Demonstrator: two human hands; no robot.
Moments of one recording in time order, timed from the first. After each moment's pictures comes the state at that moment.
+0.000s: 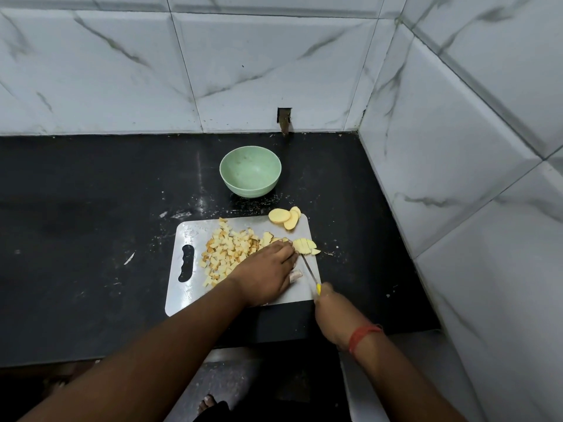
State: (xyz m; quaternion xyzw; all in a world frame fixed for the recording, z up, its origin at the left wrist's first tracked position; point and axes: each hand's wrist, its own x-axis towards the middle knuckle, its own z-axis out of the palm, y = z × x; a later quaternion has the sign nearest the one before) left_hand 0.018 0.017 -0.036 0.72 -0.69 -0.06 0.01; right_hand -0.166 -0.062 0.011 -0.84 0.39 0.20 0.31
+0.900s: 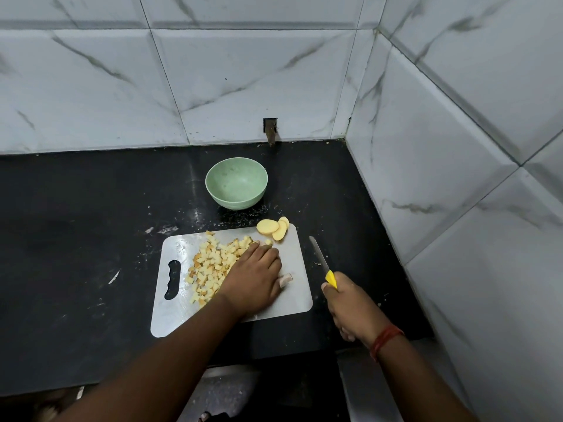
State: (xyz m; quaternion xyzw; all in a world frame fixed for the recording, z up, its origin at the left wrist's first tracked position) left_hand 0.016 0.011 -0.038 0.76 -0.65 0.05 0.03; right_hand -0.185 -0.104 0.028 -0.70 0.45 0.03 0.56
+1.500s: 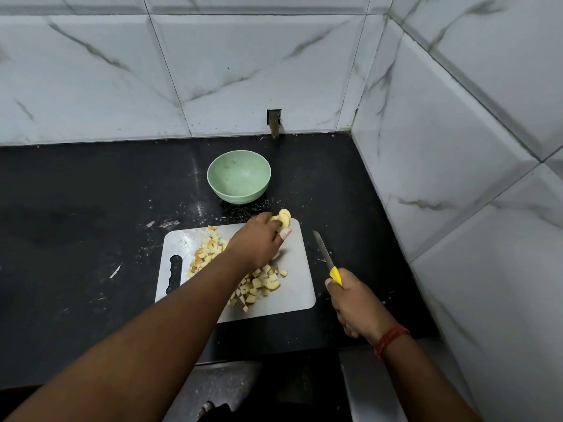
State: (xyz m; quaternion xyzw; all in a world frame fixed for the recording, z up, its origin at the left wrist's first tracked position) left_hand 0.054 -0.038 0.000 0.84 -0.51 -0.18 0.10; right_hand -0.185 -0.107 0.023 -0.70 0.44 0.02 0.57
